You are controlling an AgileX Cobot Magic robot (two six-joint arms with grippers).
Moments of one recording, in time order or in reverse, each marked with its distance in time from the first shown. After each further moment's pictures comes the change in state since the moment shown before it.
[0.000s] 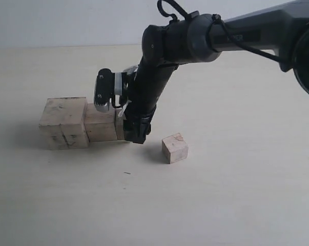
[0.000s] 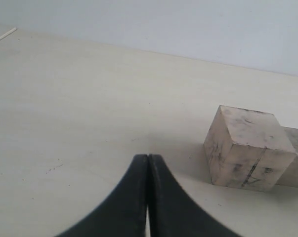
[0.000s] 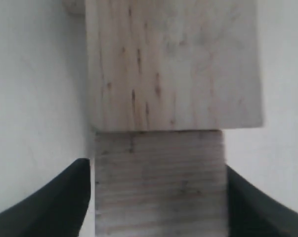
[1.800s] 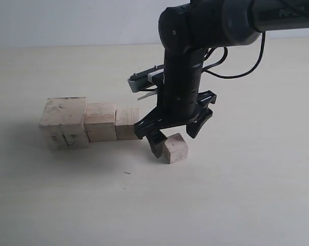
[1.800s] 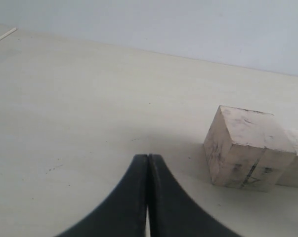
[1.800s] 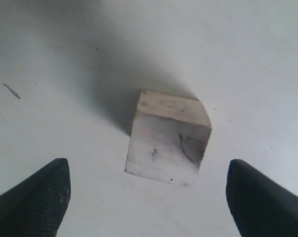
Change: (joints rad) left arm 0.000 0.000 0.000 0.000 0.000 0.000; right arm 0.000 -0.217 0.178 -0.203 0.345 1.151
